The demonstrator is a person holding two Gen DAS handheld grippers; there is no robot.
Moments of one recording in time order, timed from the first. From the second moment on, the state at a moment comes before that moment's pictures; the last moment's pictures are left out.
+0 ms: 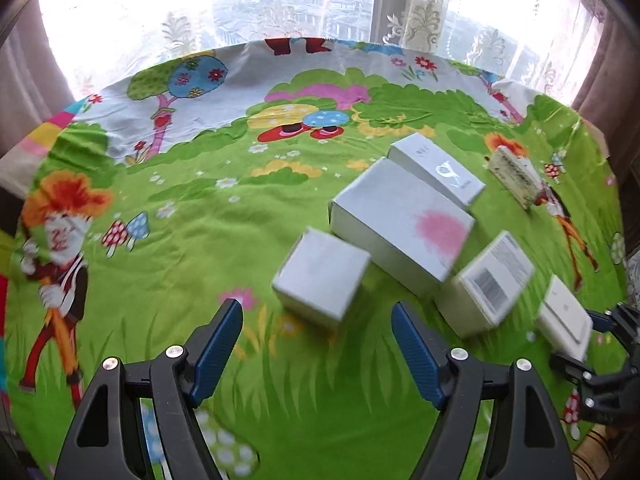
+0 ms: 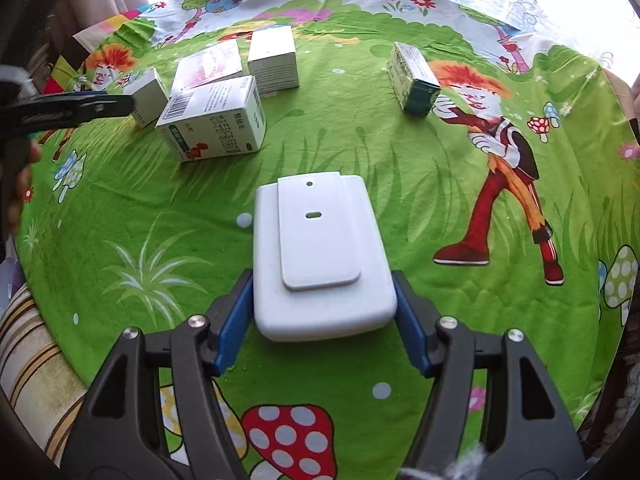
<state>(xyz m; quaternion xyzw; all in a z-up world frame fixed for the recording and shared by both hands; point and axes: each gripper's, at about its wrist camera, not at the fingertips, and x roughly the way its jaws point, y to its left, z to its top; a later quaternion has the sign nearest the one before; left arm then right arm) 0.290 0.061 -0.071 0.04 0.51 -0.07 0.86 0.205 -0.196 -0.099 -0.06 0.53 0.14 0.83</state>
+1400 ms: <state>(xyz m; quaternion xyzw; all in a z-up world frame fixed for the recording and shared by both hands) 0.114 0.046 -0.043 -0.08 0.49 -0.06 0.87 0.159 -0.180 -0.060 -0.04 0.50 0.14 0.85</state>
